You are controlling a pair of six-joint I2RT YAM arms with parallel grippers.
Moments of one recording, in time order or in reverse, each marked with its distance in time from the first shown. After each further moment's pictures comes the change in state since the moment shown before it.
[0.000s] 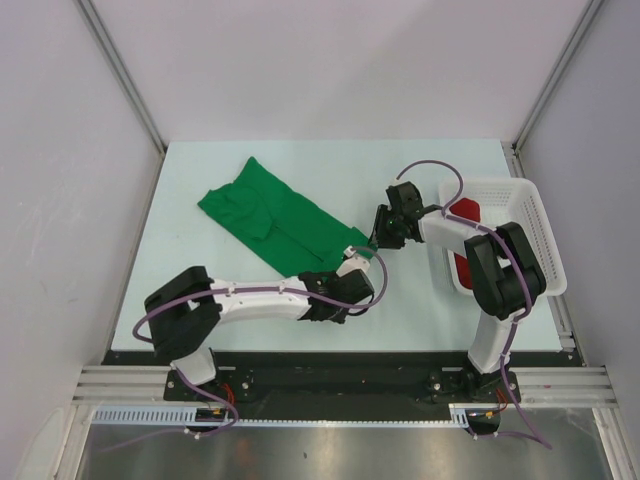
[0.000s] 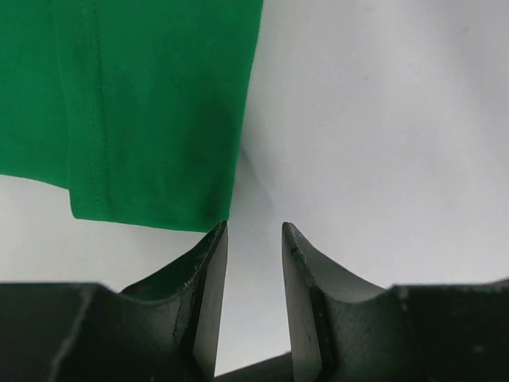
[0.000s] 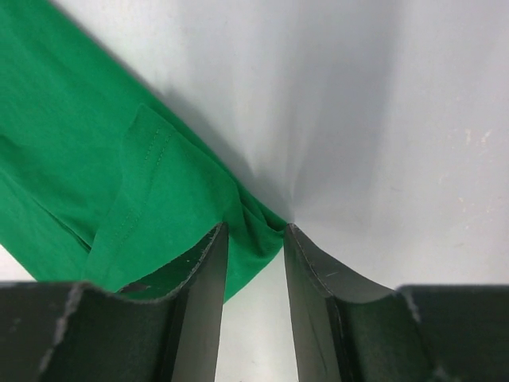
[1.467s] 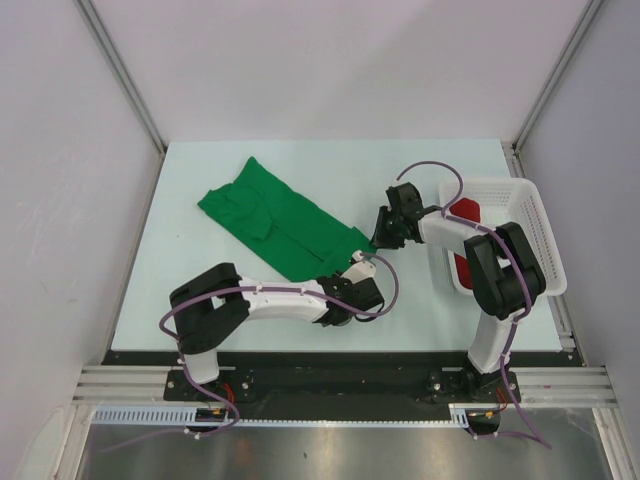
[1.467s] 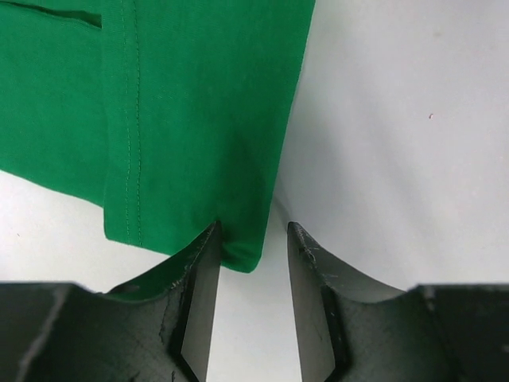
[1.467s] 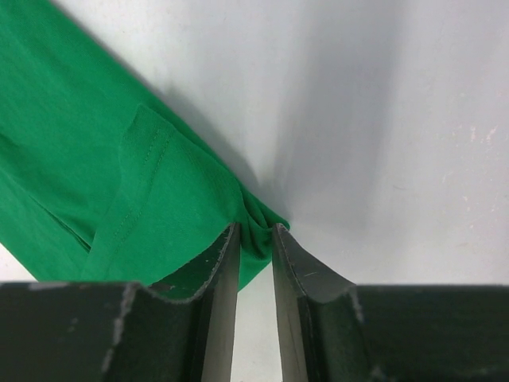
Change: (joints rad) left arm -0.037 0.148 0.055 -0.022 -0.198 0.028; right arm -0.002 0.001 -0.007 0.009 -0.005 0.010
